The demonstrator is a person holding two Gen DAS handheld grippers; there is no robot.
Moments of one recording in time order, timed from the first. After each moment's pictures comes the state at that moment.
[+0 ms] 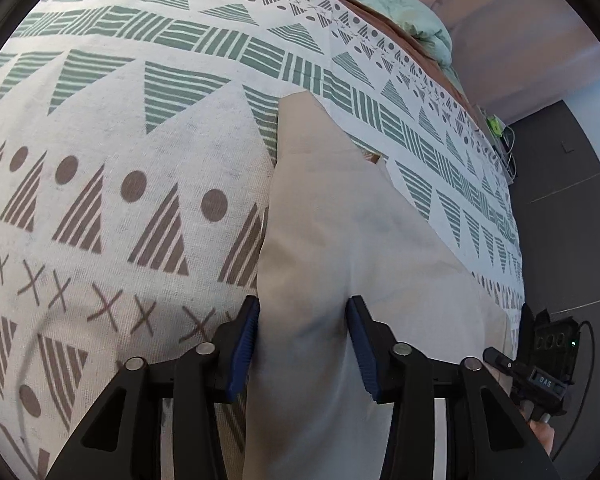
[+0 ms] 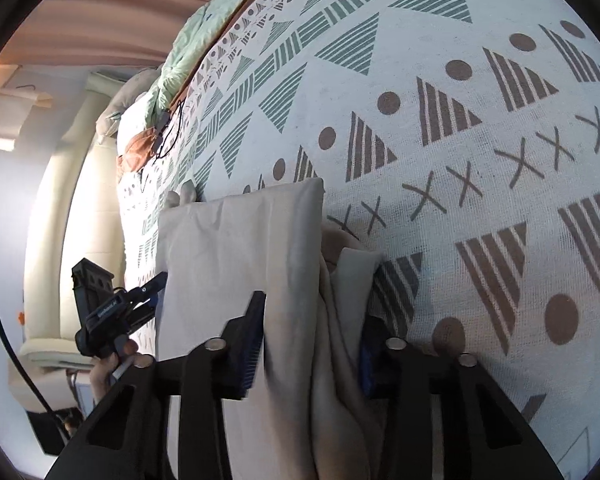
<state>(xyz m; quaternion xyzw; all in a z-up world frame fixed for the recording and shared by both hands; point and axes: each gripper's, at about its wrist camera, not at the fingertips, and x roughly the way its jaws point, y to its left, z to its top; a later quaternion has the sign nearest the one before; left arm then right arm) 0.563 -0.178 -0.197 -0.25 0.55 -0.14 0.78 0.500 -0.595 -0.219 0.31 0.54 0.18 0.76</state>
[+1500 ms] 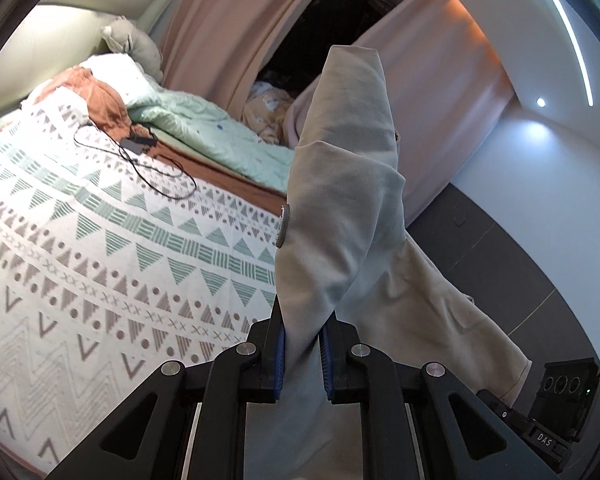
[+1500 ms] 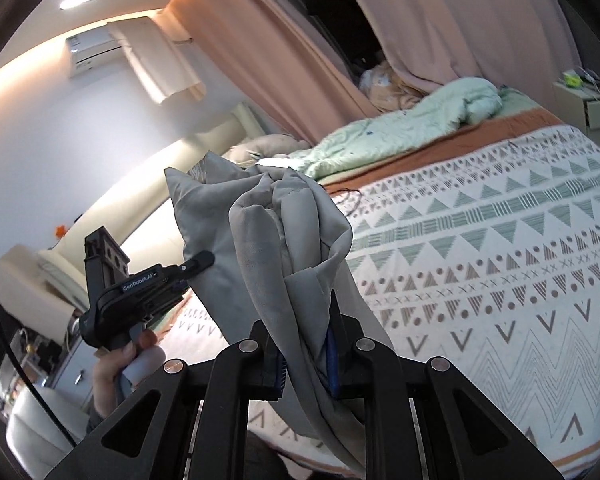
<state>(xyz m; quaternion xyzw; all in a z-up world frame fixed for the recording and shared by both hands) 0.308 -0.068 0.091 -0.28 0.27 -0.19 0.90 0.224 -0.426 0.070 0.18 0.28 0.25 0.91</state>
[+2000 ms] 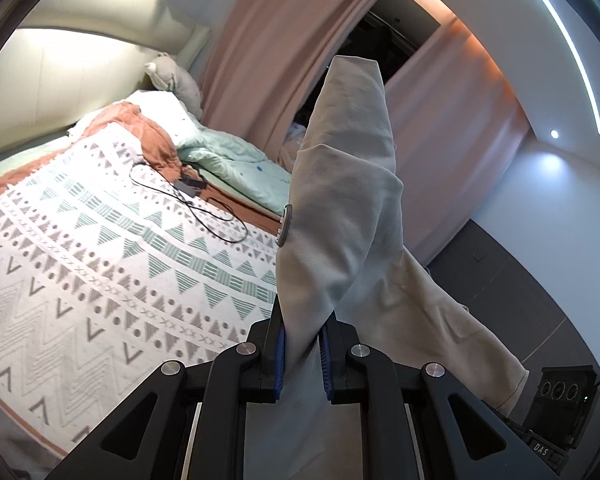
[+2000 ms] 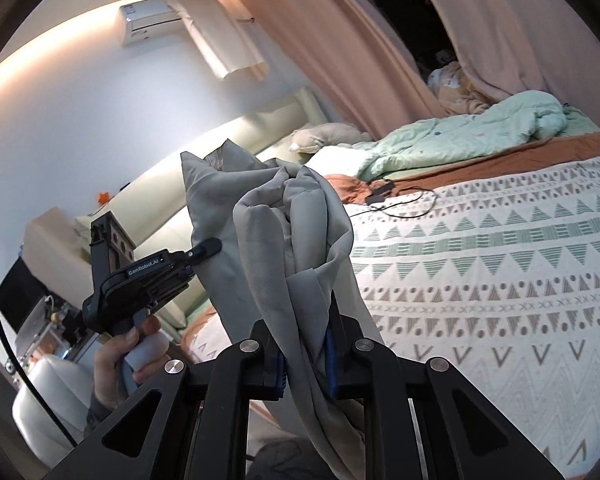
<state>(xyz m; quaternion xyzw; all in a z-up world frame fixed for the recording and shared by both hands) 0.253 0.057 0.121 -0.30 0.23 -0.13 0.92 0.221 -0.314 0.091 0.14 0.28 0.34 0.89</state>
